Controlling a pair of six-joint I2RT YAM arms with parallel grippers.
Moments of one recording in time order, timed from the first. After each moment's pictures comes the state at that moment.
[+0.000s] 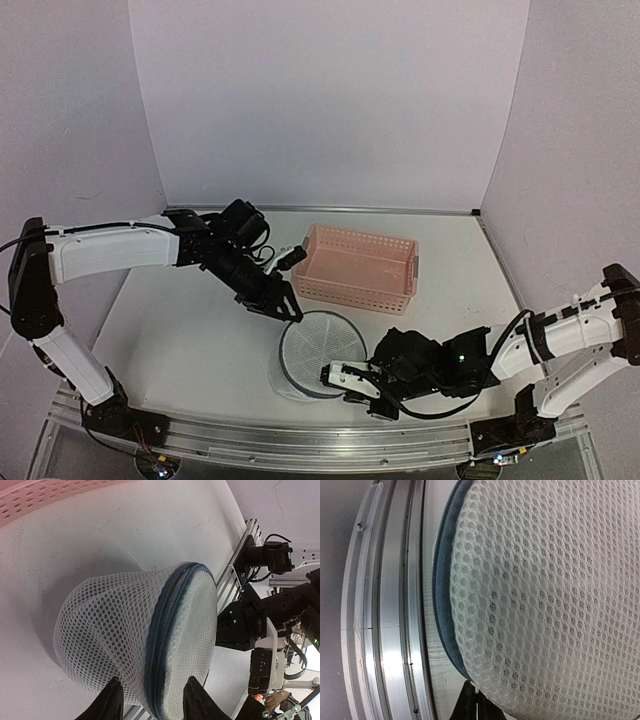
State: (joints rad) left arm -0.85 1.60 1.24 -0.65 0.59 -0.35; right arm 1.34 1.40 0.61 -0.06 -0.01 -0.16
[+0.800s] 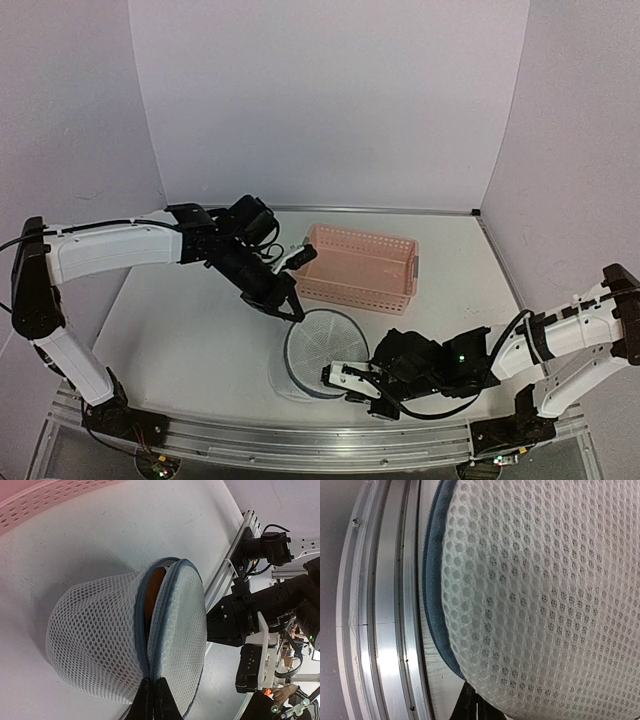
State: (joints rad) left arm -0.91 1.61 1.32 -0.72 0.55 -0.32; right arm 1.34 1.40 0.61 -0.07 0.01 -0.16
